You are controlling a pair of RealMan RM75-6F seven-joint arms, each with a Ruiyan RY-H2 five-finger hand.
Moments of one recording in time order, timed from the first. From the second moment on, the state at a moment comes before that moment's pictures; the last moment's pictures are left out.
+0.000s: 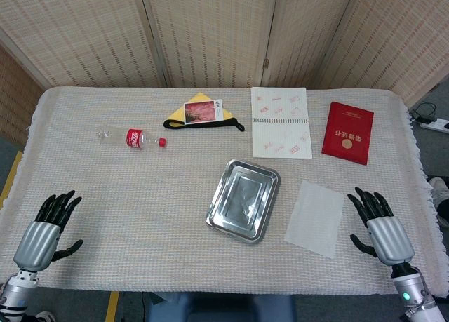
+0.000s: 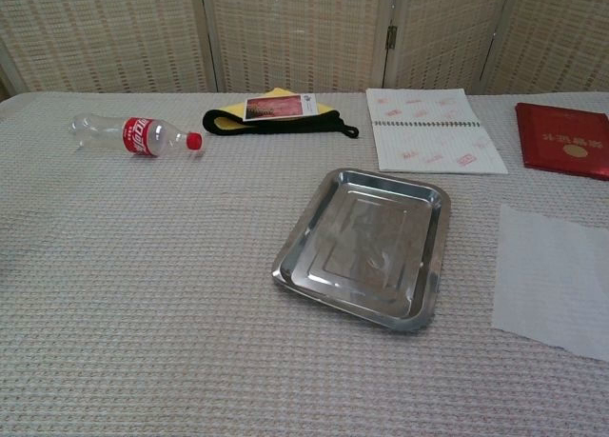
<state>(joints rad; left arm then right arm) -0.17 -1.26 0.02 -1.38 1.66 1.52 -0.08 0.14 -1.21 -0.01 -1.54 -1.59 1.40 -0.03</state>
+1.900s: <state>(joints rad) -0.17 -1.28 0.01 -1.38 1.63 1.50 -0.01 0.16 -1.73 -0.07 -0.44 -1.69 1.48 0.26</state>
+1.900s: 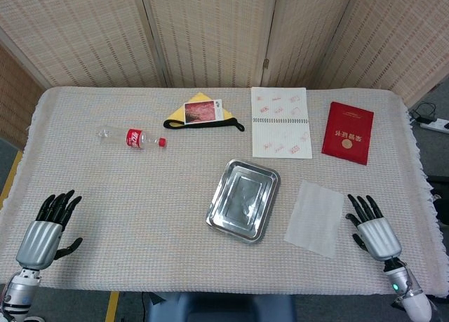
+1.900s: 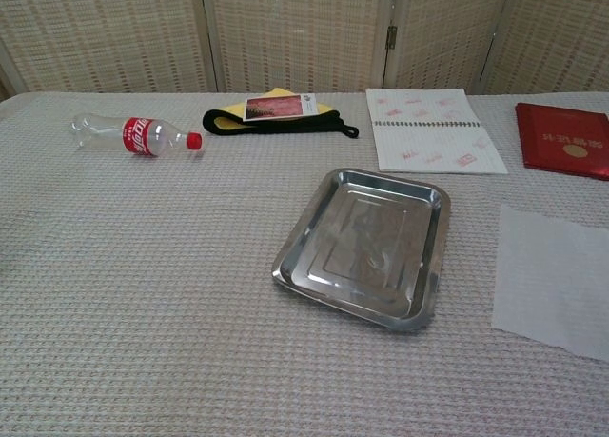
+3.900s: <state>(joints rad) -0.17 -1.27 0.00 -1.38 1.62 1.49 -0.04 0.28 -1.91 -0.05 -0.29 -1.65 1.51 0.36</state>
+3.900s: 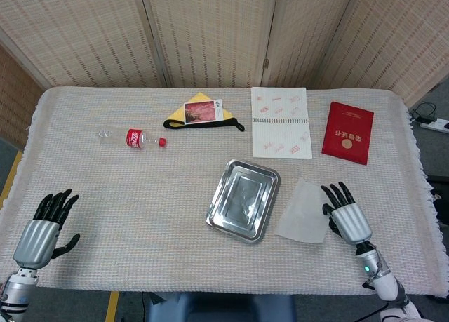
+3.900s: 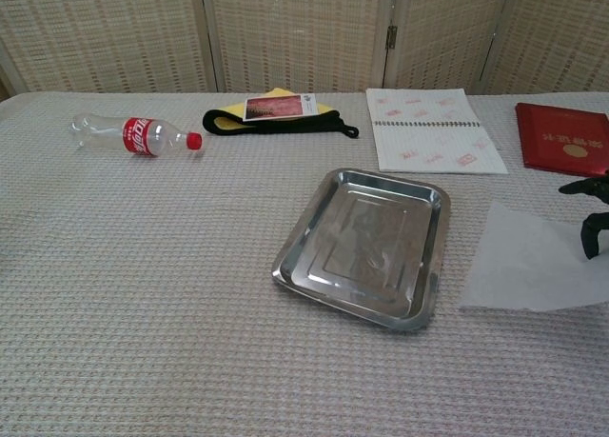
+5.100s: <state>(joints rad) -0.16 -1.24 0.00 -1.40 1.61 1.50 -0.11 0.67 -2.07 0.15 -0.27 -1.60 1.64 0.39</state>
